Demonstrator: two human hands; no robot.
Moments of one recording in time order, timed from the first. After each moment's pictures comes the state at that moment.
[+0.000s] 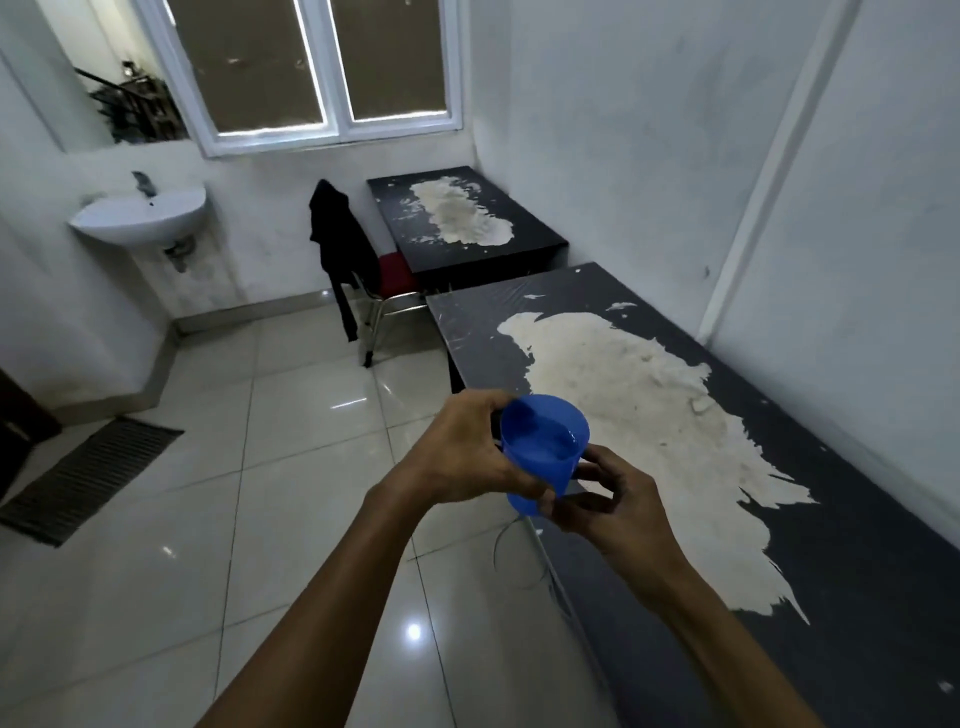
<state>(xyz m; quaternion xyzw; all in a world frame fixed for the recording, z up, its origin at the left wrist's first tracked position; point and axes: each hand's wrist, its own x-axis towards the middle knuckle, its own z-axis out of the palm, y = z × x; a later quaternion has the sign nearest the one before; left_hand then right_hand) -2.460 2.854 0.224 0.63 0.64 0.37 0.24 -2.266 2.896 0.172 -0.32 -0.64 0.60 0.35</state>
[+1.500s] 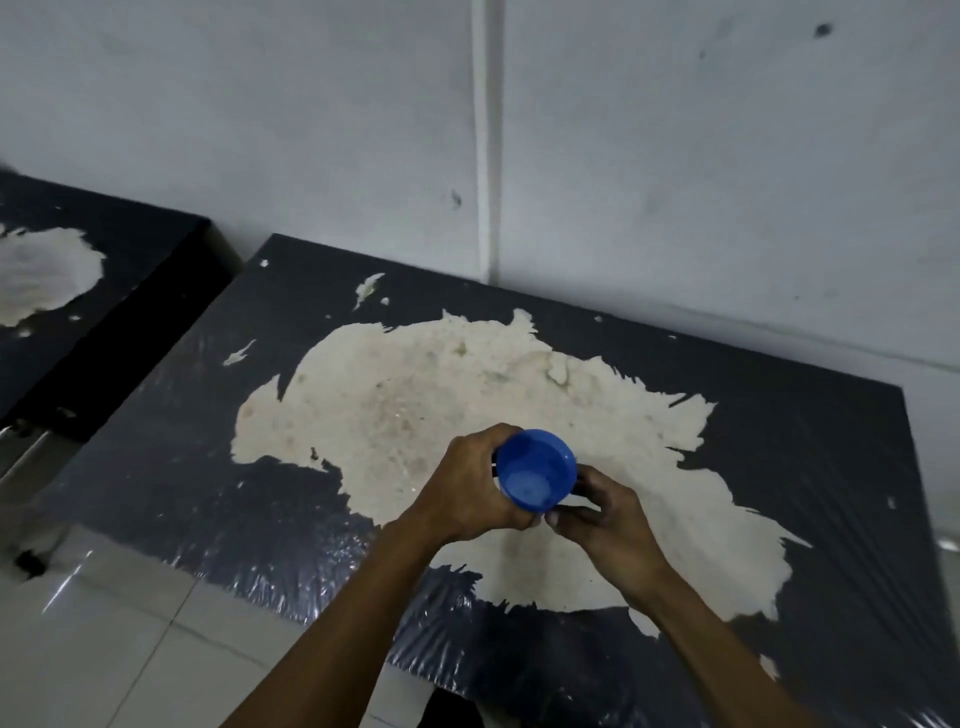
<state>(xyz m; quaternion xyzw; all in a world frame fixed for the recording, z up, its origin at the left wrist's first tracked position) -2.487 3.280 0.069 0.76 0.39 0.17 0.49 -2.331 3.166 0.046 -0.65 -0.32 0.49 0.47</state>
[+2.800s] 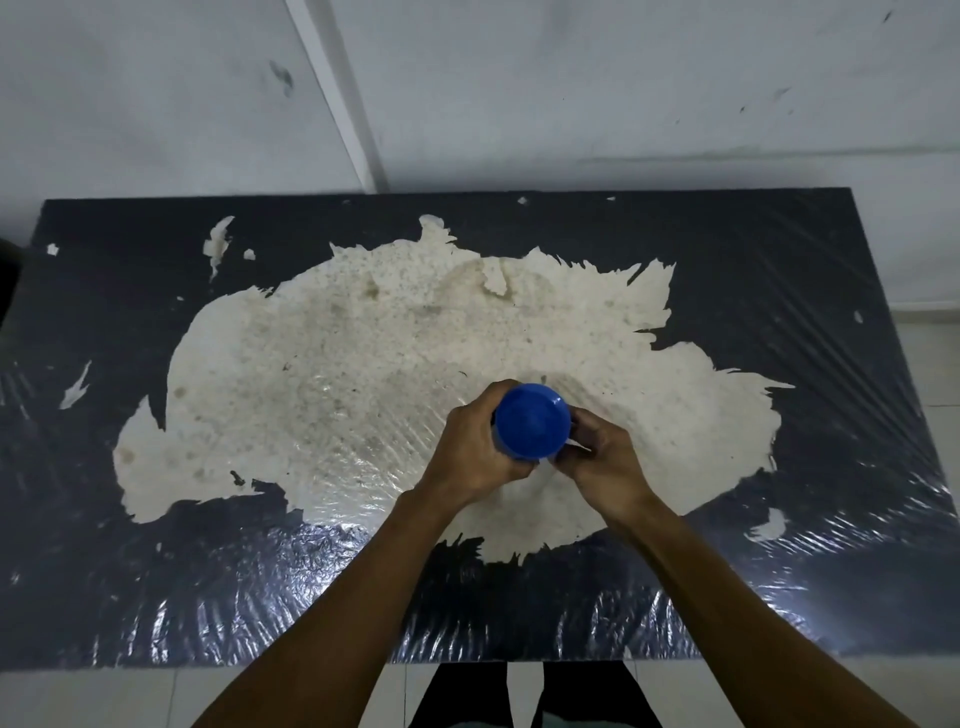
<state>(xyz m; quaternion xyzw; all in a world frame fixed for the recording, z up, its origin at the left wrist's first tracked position) -2.451 3.305 -0.030 0.77 0.31 0.06 0.55 -2.339 3.179 -0.021 -0.73 -0.14 0.45 0.50</state>
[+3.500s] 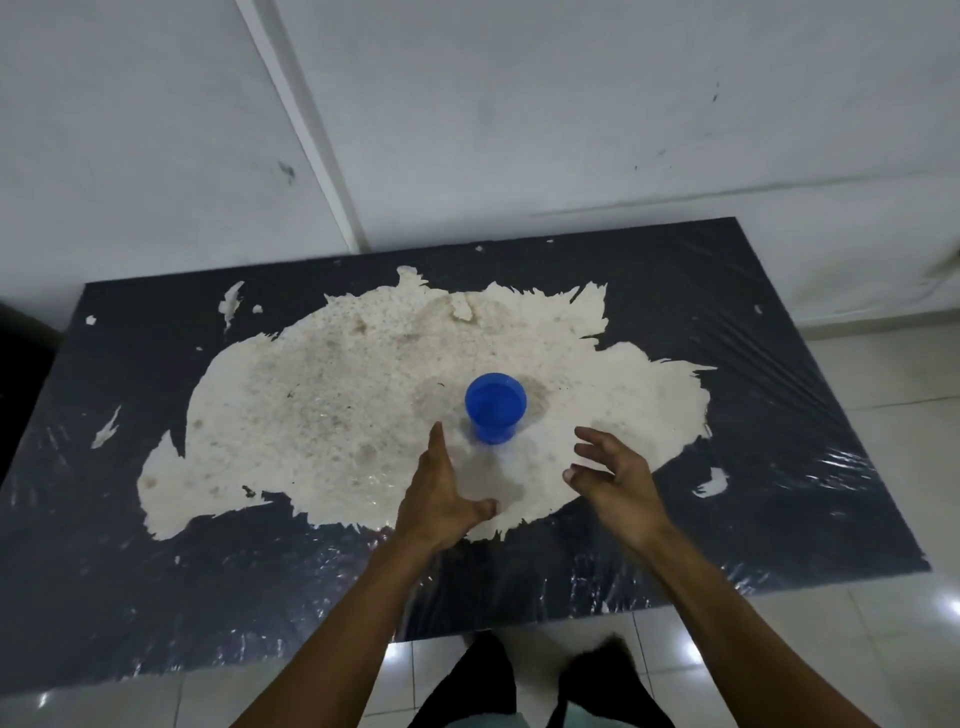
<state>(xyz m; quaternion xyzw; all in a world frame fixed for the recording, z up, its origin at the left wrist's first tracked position) -2.514 3.249 -0.006 0.78 0.42 -0.07 0.47 -2.370 3.090 0.021 -0.76 -0.09 0.38 0.51</state>
